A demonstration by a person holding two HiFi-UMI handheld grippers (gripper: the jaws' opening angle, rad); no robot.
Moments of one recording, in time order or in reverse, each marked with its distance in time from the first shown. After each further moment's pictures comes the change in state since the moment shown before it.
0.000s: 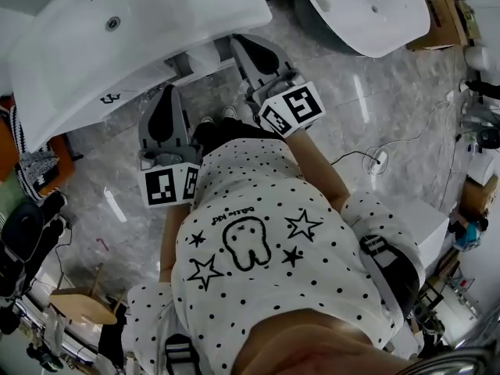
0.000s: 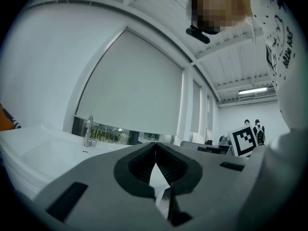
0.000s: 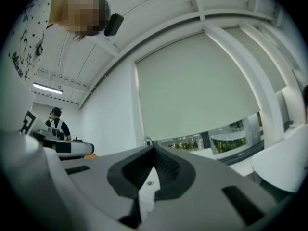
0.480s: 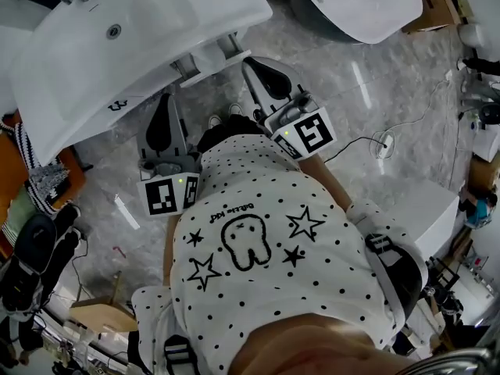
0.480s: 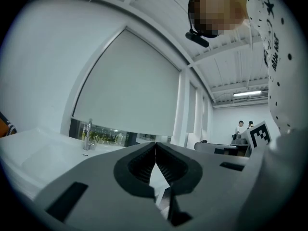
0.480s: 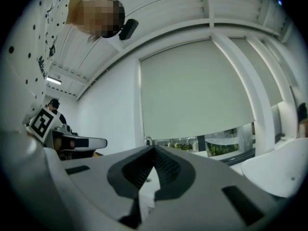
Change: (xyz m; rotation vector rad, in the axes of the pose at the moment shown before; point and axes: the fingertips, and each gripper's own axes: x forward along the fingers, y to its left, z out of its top) left arm -0.043 0.031 0.050 0.009 -0.033 -0.076; right arm -0.034 0.079 0.034 -0.092 0.009 -0.070
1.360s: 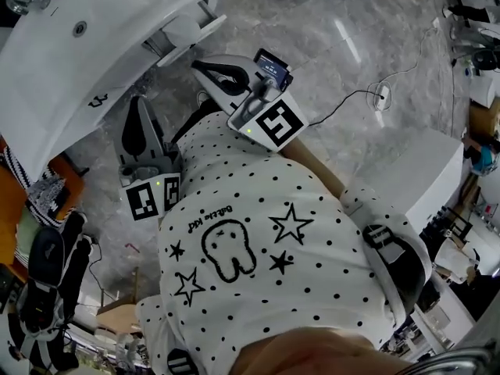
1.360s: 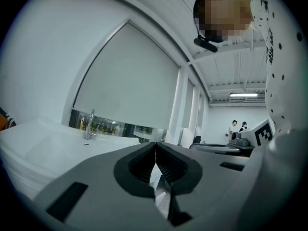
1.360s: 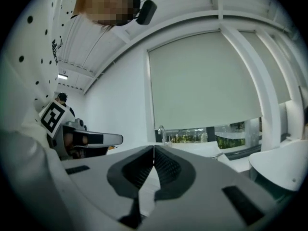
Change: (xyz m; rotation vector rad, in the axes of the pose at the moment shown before) left arm -0.003 -0.012 -0.034 -0.023 0.050 -0.058; right arm -0.013 0.034 -0.046 -0.004 0.122 0.057
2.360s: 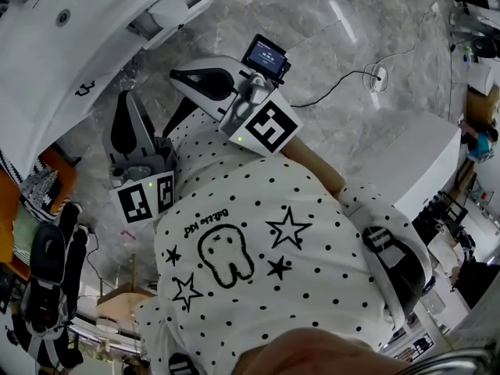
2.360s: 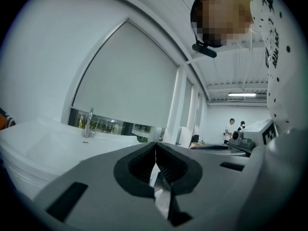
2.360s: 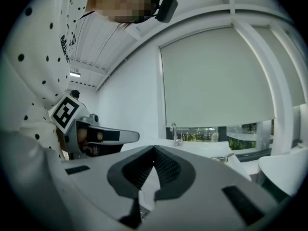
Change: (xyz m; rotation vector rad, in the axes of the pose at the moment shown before) left arm -0.030 0.000 -0.030 -0.016 0.081 -0.007; right arm -0.007 0.059 -0.026 -0.055 0.041 0.134
